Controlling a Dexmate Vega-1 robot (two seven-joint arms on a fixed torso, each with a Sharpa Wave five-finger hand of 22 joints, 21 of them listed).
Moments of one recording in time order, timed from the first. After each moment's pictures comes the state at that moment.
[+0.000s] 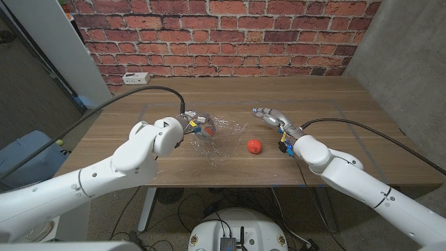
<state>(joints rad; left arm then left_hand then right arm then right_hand) 0.81 1.02 0.79 -2.43 0.92 0.79 -0.57 0.84 -0.08 0.31 -0.17 0.26 0.61 -0.18 0.22 0.20 0.30 -0.08 0.22 0.21 0.20 0.00 0.19 0.18 0.08 0.16 0.49 0.19 -1.04 -0.79 -0.53 -2.06 0.22 -0.29 -0.26 0.41 0.17 0.43 -0.12 0.22 0.34 -0.02 0.19 0.19 0.30 0.08 0.21 0.25 0.20 0.04 0.31 0.31 0.19 0.11 0.28 0.20</state>
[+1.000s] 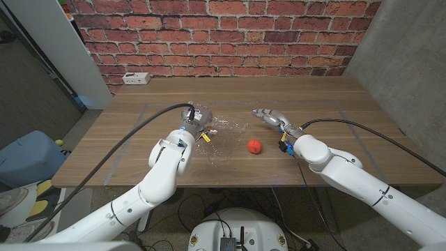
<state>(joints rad) 1.06 0.71 0.65 -2.29 1.58 0.62 -0.60 0.90 -0.07 0.26 -0.14 0.24 0.75 -0.09 0.34 0.26 0.38 -0.10 0.25 0.24 0.25 -0.03 0.20 0.18 0.10 0.14 0.46 0.19 -1.03 -0.77 -0.53 -2.03 0.25 -0.29 -0.23 0.41 0.17 0.42 -0.11 0.22 0.36 -0.01 0.19 0.19 0.31 0.09 0.22 0.25 0.22 0.05 0.32 0.31 0.20 0.12 0.28 0.20</state>
